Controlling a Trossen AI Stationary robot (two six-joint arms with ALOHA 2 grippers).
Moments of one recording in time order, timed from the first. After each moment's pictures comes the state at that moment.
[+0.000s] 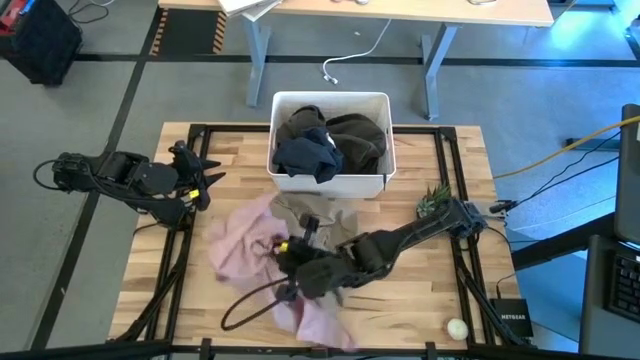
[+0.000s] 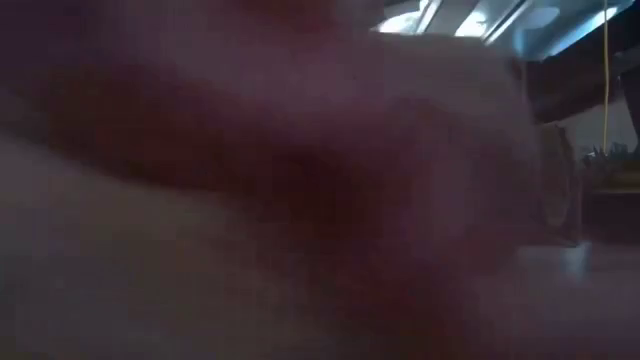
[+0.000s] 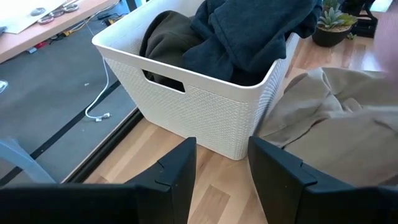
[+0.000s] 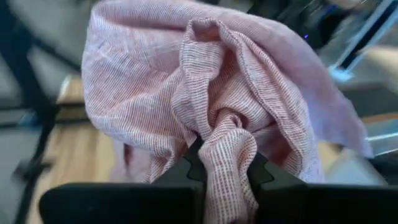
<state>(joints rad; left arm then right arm) -0.24 0.61 0.96 -1.01 -0.73 -0.36 0.45 2.18 2.35 -0.69 0.73 0.21</state>
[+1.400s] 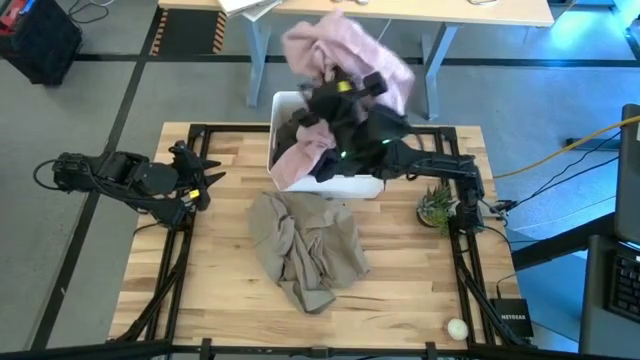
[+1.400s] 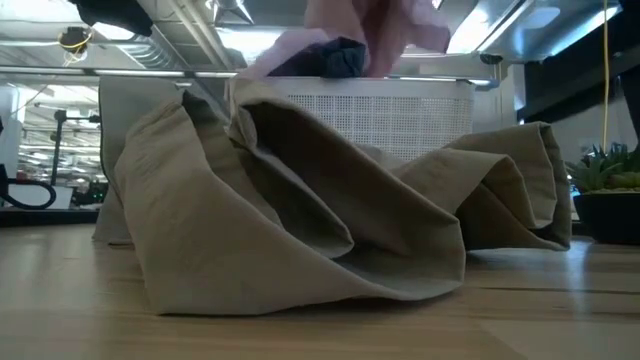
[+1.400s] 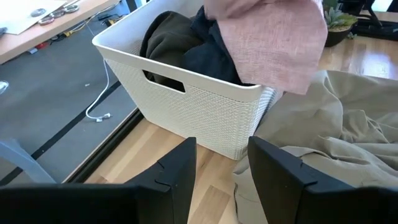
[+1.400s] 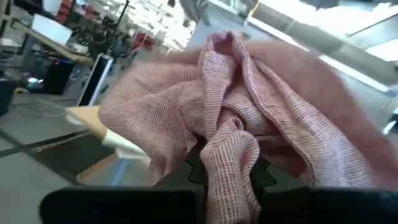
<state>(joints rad) -0.24 0.61 0.96 -1.01 -0.73 -0.36 0.03 1.97 2.28 0.20 1.29 -0.96</state>
